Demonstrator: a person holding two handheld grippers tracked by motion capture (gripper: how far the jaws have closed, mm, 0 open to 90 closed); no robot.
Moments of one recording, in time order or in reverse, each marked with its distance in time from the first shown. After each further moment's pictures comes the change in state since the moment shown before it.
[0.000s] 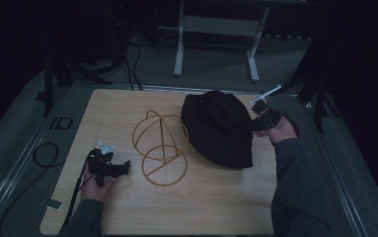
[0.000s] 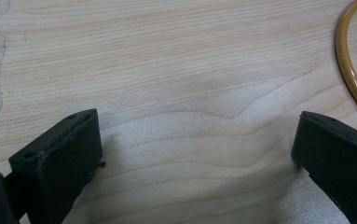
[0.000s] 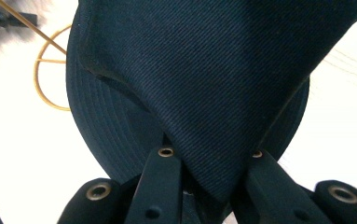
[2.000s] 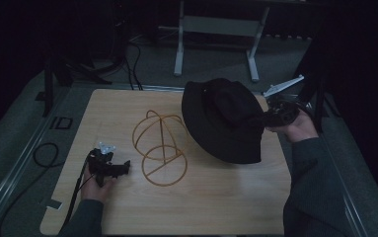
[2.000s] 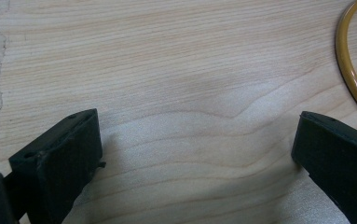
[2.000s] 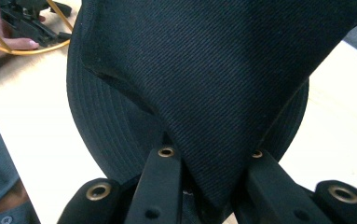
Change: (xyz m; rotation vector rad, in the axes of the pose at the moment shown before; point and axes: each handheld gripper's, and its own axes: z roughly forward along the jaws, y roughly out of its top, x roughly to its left) left arm 0.000 0.000 0.000 0.001 -0.001 -0.001; right arm 0.025 0.004 -0.066 -0.096 0.002 -0.102
